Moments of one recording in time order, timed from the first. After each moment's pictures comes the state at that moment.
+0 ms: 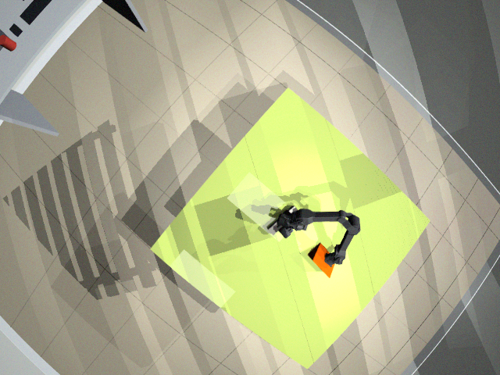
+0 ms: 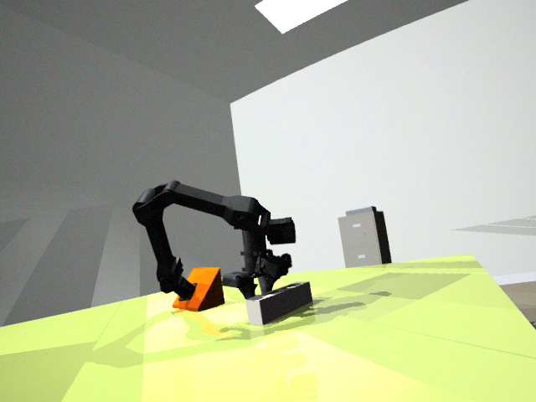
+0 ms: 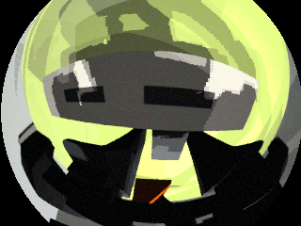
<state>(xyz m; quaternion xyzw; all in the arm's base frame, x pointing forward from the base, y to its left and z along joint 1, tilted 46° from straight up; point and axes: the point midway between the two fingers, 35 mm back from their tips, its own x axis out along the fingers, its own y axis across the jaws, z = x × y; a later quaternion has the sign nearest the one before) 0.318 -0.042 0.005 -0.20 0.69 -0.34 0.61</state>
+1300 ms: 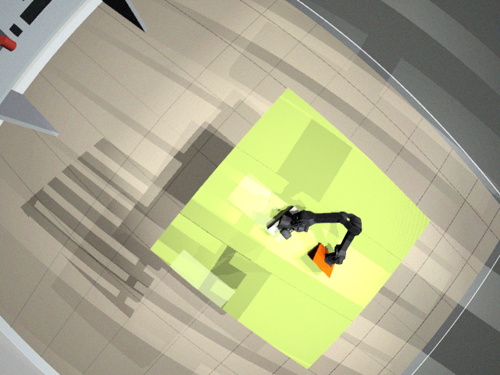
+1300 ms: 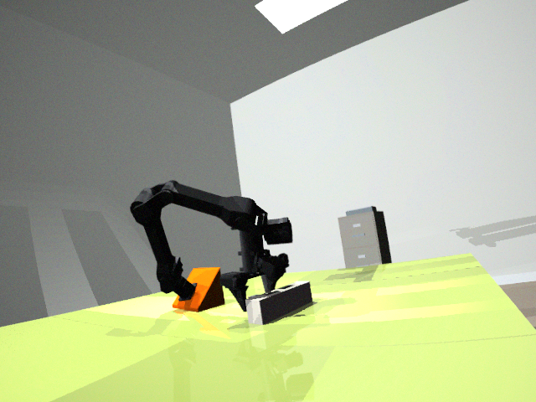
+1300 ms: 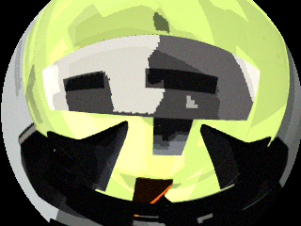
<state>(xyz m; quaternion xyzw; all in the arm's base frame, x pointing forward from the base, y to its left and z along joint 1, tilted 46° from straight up) 0.310 -0.040 0.004 -0.20 0.68 -0.34 0.62</state>
